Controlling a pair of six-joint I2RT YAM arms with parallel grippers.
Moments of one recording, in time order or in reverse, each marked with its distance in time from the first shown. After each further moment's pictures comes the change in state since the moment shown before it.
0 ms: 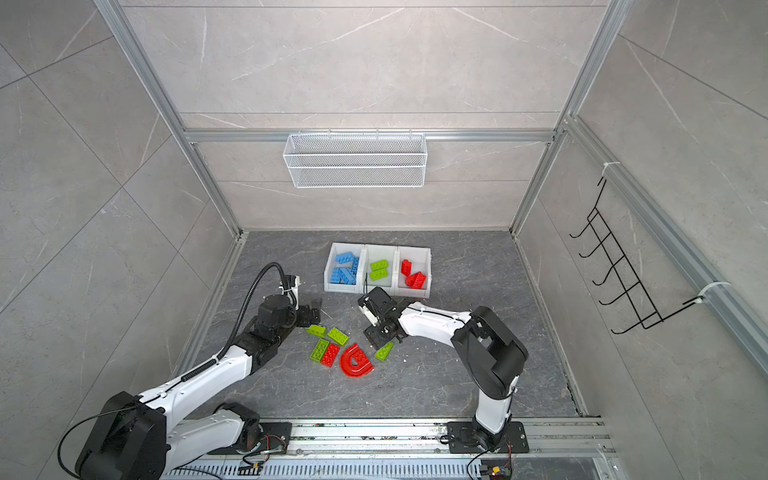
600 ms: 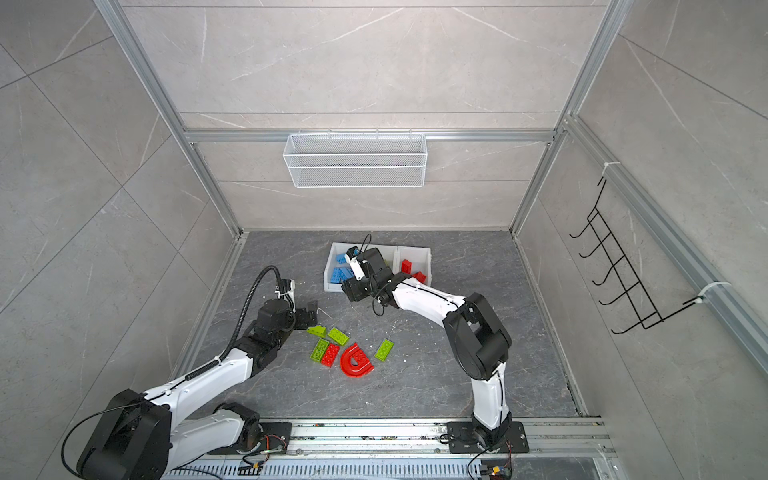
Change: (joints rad) left arm 0.024 0.010 -0.050 0.056 -0.047 -0.031; right arm -0.078 0.224 0.396 0.278 -0.111 0.090
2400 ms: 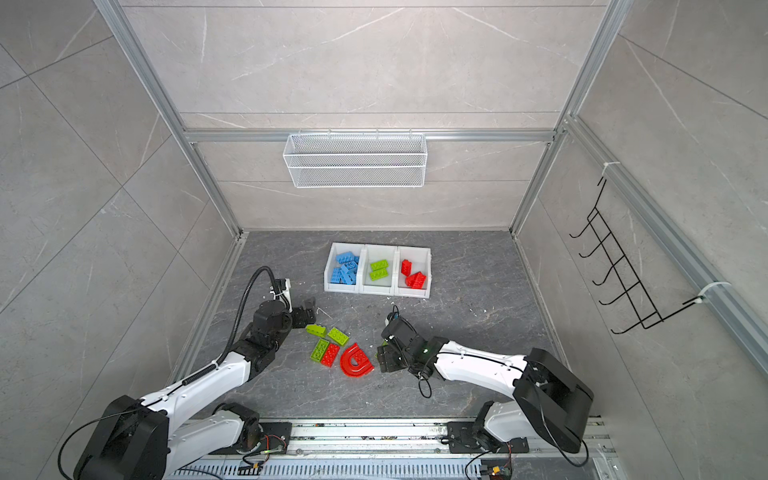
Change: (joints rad) left arm 0.014 -0.026 -0.028 0.057 0.004 -0.023; right arm 0.229 -0.597 -0.832 -0.075 0.176 0.475
